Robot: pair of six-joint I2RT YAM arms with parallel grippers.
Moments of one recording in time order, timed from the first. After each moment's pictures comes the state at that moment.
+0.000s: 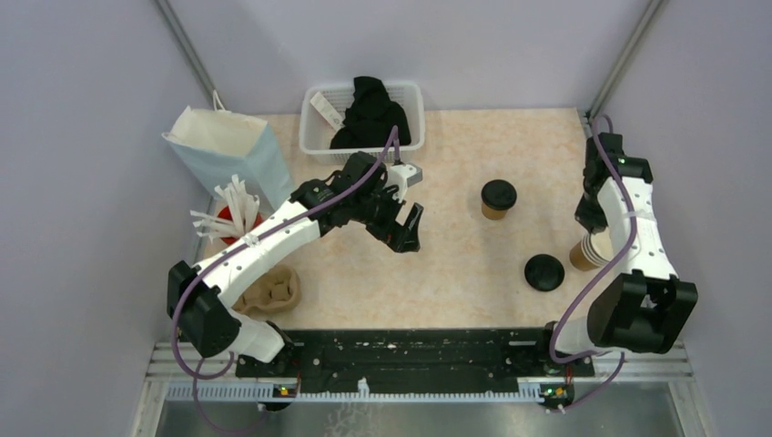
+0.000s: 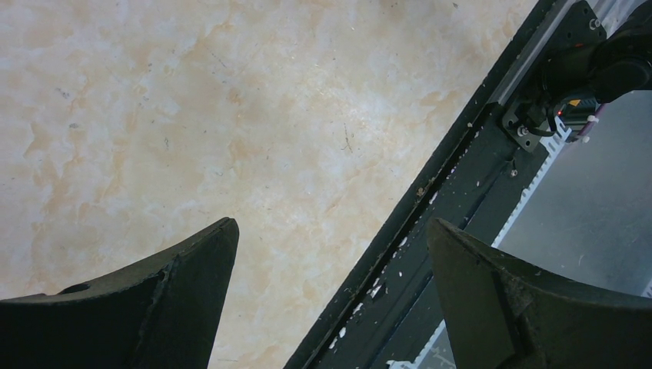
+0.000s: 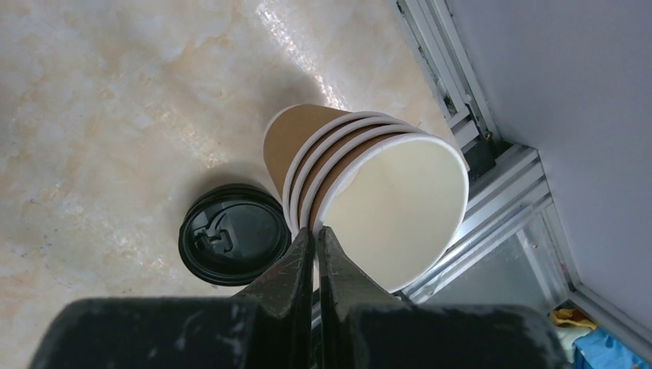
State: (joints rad) left arm -0.74 1.43 1.33 -0.72 0.37 -0.12; right arm -0.16 1.38 1.31 -1.18 0.41 0.33
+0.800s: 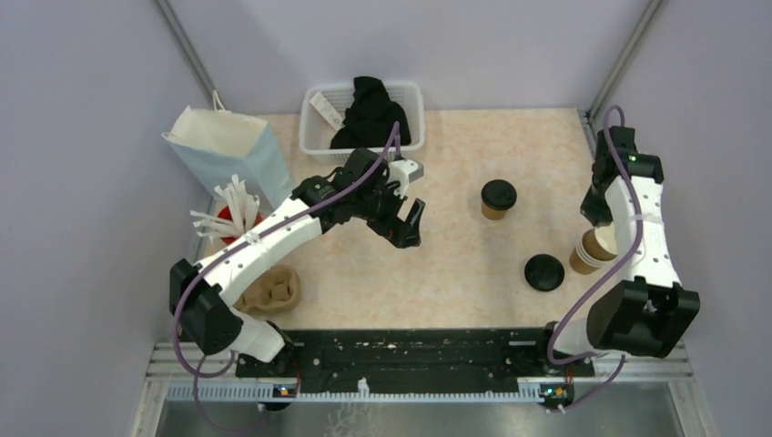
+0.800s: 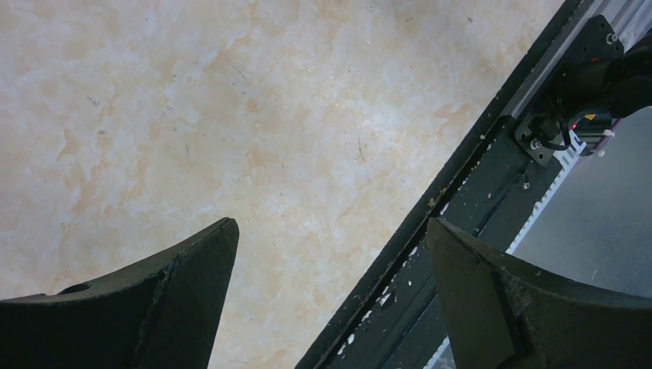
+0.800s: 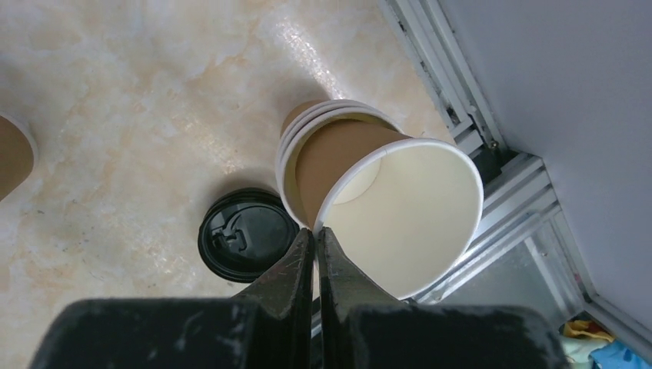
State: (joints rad) left arm -0.75 1.44 1.37 -0.73 0.33 -0.12; right arm -0.19 1.37 1.35 -1.17 0.38 0.32
